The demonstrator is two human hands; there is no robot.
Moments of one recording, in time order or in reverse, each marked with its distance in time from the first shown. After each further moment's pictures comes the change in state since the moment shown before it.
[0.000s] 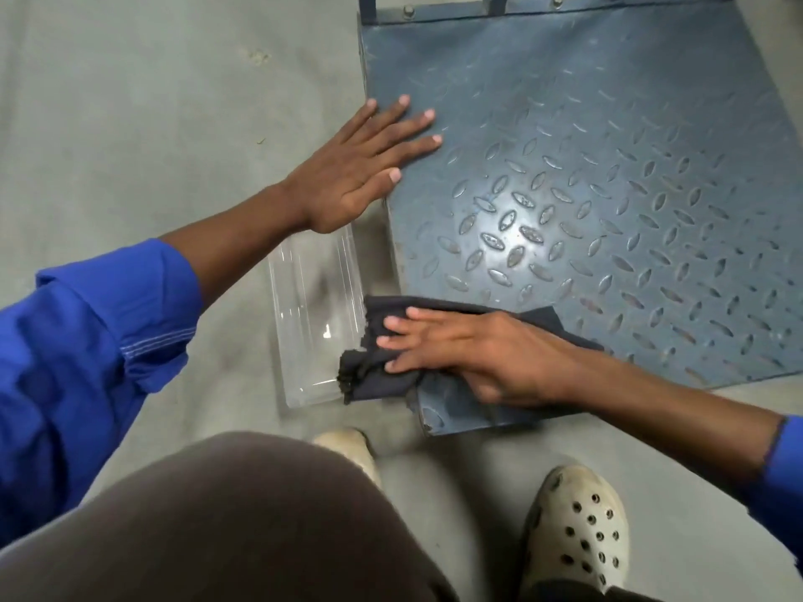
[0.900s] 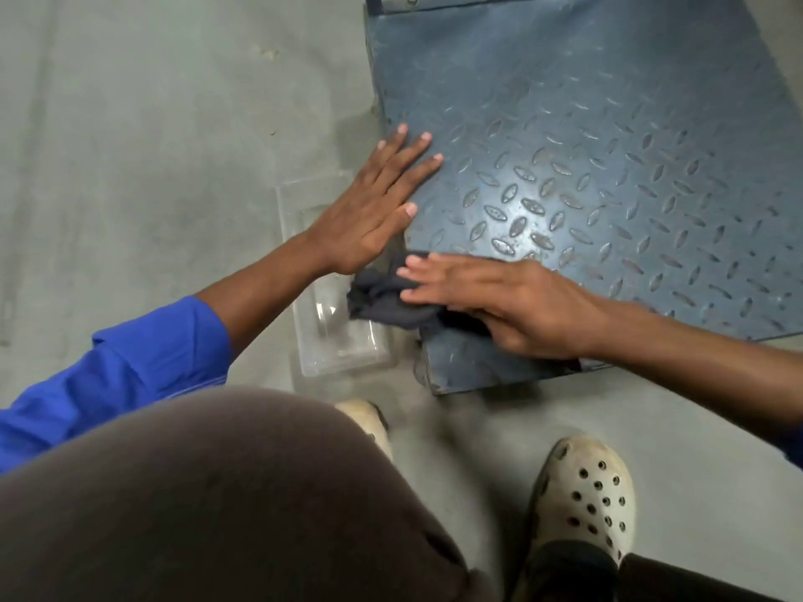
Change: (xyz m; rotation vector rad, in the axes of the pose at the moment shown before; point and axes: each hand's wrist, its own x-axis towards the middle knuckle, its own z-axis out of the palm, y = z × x) left_hand -0.034 0.060 0.029 -0.201 0.104 -0.107; right_hand -0.020 0.002 -0.011 -0.082 0.112 0.023
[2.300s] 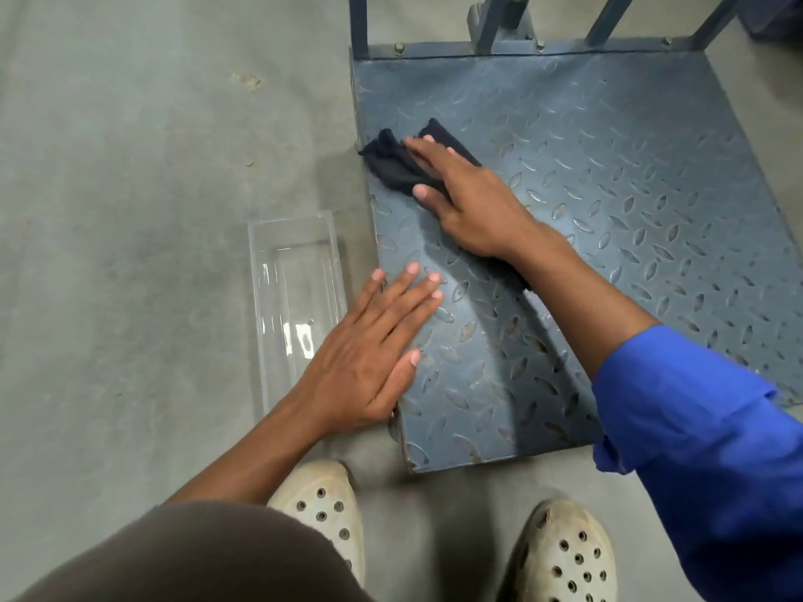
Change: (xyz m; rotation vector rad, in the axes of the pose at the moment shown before) left_hand -0.051 0.067 0.049 -0.015 0.117 -0.026; right_hand 0.096 0.122 -0.045 -0.112 0.209 0.530
